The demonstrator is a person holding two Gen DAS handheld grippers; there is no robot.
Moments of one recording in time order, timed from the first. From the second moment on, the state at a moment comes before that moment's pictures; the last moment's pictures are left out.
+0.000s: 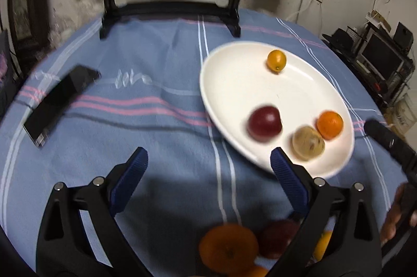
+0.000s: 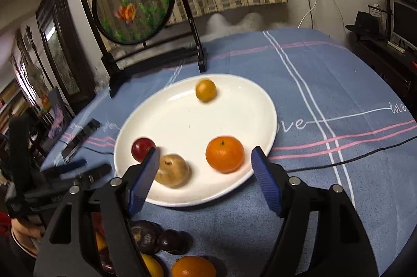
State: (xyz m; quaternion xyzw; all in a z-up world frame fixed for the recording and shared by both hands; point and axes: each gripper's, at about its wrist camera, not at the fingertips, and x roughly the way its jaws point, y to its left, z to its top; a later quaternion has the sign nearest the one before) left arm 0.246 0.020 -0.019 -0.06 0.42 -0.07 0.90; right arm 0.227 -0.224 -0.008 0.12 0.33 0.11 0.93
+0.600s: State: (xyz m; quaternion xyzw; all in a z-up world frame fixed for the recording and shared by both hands) left arm 0.169 0.062 -0.036 -0.11 0.41 -0.11 0.90; right arm 0.150 -0.241 -0.023 0.14 0.34 0.14 0.92
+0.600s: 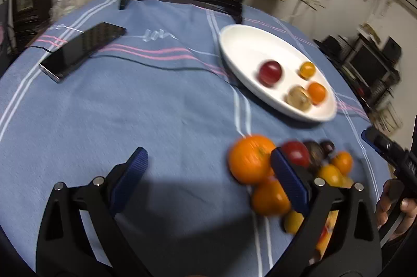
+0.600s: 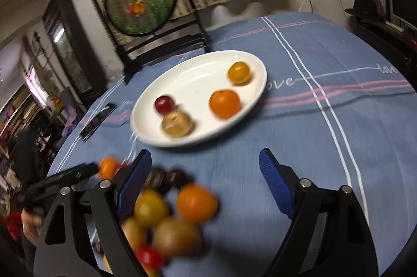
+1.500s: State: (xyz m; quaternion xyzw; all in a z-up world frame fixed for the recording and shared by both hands) left arm 0.151 0.053 -0.040 -0.09 0.43 -0.12 0.89; right arm 0.067 -0.159 -0.060 -0.07 0.43 0.21 0.88
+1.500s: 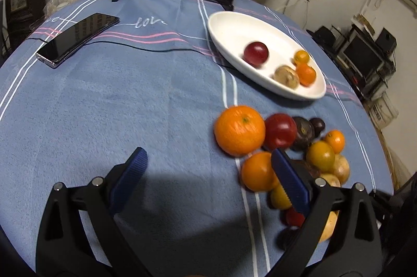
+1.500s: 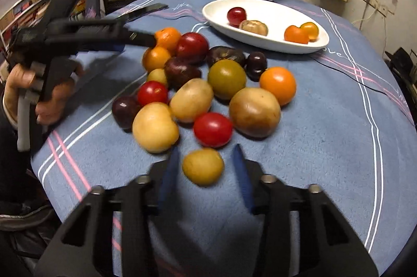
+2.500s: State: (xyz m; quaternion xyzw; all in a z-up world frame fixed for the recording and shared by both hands) left arm 0.067 0.003 -0.038 0.05 0.43 -0.18 0.88; right arm 0.052 -0.171 -0.061 -0.06 0.41 0.22 0.89
